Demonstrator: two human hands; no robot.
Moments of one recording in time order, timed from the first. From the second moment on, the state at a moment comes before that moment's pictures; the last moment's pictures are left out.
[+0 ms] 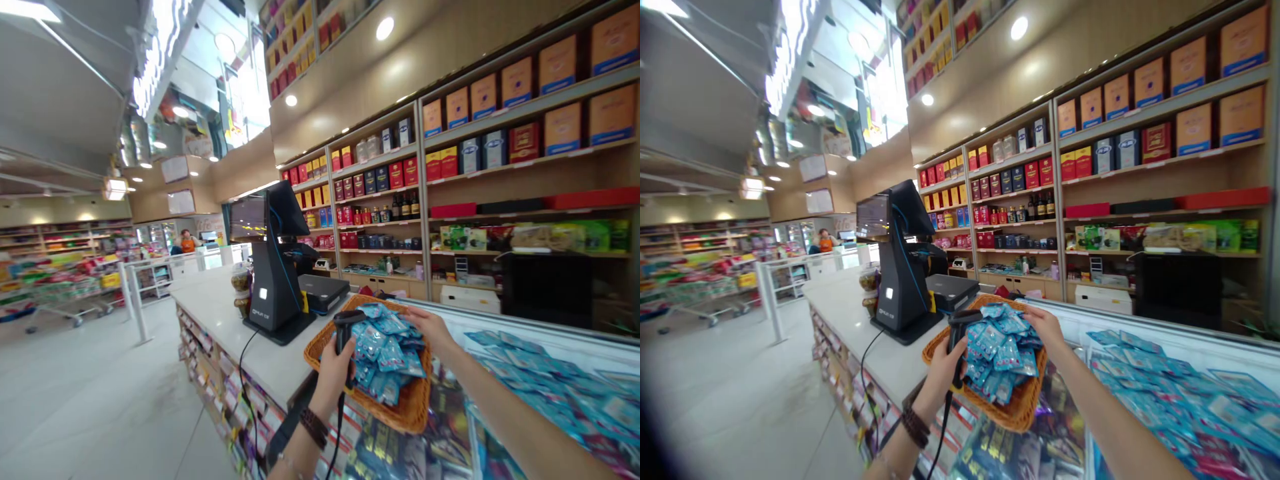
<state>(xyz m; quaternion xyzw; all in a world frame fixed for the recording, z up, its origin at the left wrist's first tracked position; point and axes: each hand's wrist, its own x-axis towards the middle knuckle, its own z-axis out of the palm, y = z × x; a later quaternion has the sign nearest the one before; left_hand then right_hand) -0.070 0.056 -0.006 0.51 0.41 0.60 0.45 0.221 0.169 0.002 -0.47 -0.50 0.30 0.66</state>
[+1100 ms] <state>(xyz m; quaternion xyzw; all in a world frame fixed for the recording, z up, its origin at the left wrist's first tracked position) 0.171 -0.003 -0.089 0.55 0.28 0.43 0.66 0.427 -0.048 -0.133 -0.66 -0.63 -0.01 0.41</state>
